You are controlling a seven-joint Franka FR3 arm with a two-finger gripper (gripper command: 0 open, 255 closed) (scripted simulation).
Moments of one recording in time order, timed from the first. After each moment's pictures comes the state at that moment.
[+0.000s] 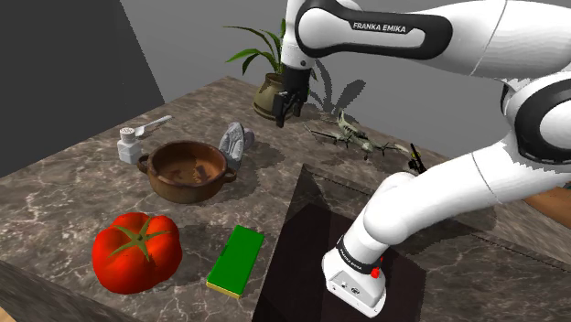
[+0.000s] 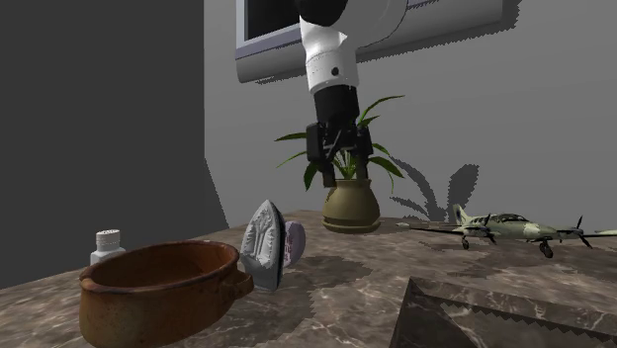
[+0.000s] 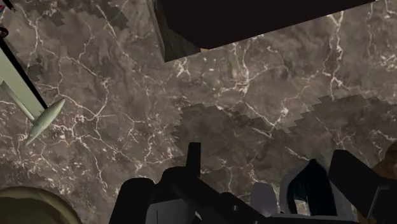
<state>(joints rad) 0.01 -0.52 0.08 -2.30 -0.07 1.68 -0.02</state>
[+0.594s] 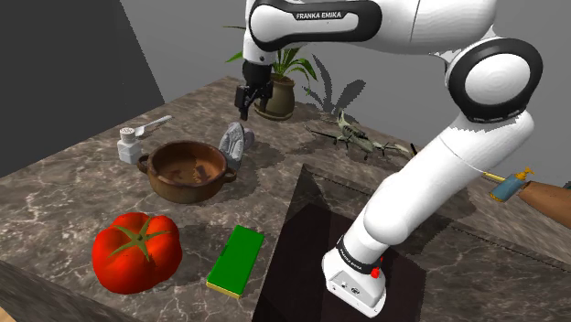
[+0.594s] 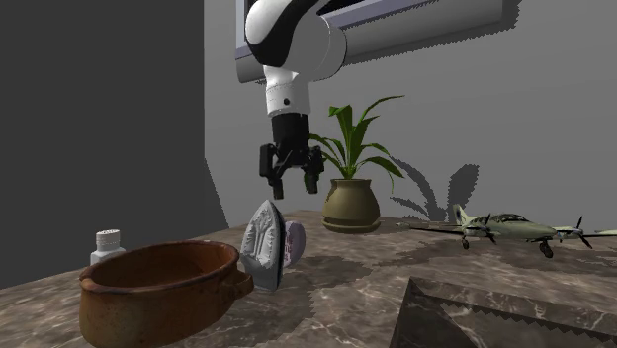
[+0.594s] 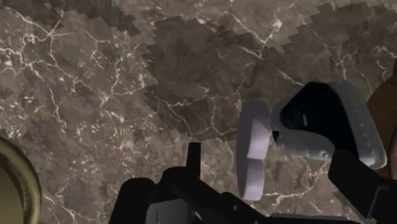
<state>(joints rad) 0.02 -0.19 0.10 -2.06 -0.03 1.79 0.00</state>
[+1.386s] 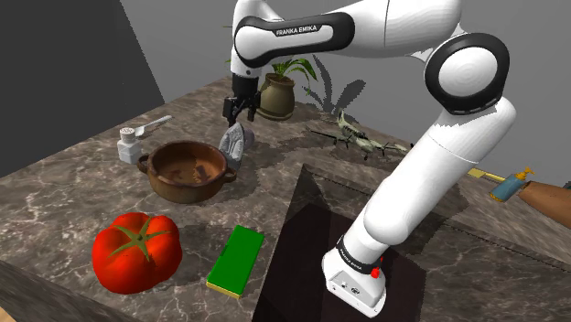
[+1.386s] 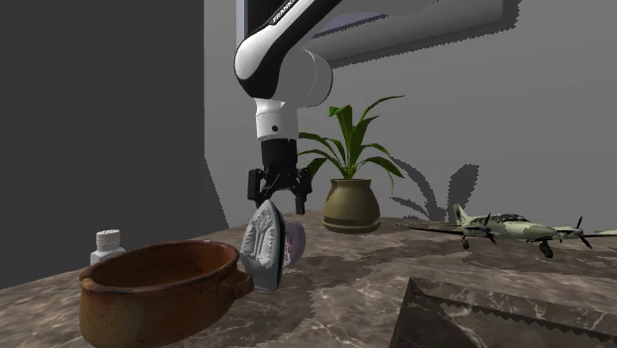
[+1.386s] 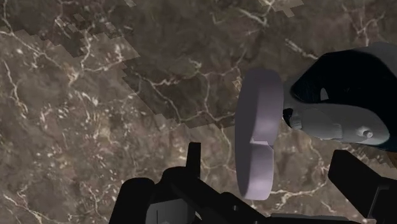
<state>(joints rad) 0.02 -0.07 0.11 -2.05 -0.02 1.90 0.01</state>
